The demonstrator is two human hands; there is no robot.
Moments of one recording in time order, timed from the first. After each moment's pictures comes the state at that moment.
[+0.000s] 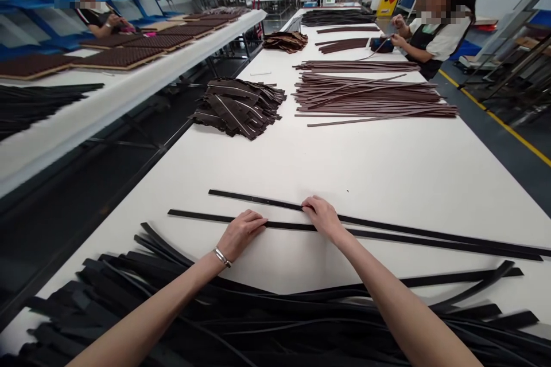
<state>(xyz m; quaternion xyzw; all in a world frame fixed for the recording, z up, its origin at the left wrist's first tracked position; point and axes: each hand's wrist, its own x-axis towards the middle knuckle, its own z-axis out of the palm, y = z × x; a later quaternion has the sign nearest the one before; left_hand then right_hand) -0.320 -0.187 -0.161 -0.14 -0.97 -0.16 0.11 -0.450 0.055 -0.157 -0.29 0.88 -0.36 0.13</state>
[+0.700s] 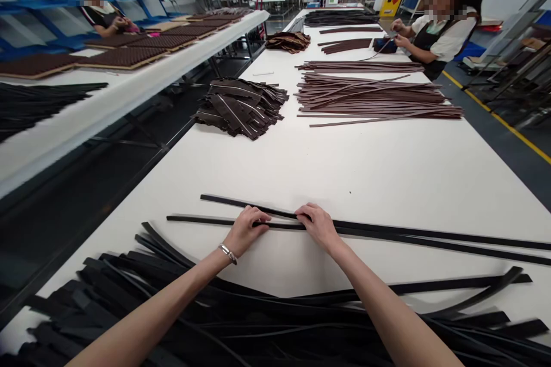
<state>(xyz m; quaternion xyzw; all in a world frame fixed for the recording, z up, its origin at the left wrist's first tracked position) -0.331 -0.174 -0.151 0.02 -0.95 -0.31 0.04 -0.429 0.043 -0.160 -0.29 0.85 -0.41 0.15</state>
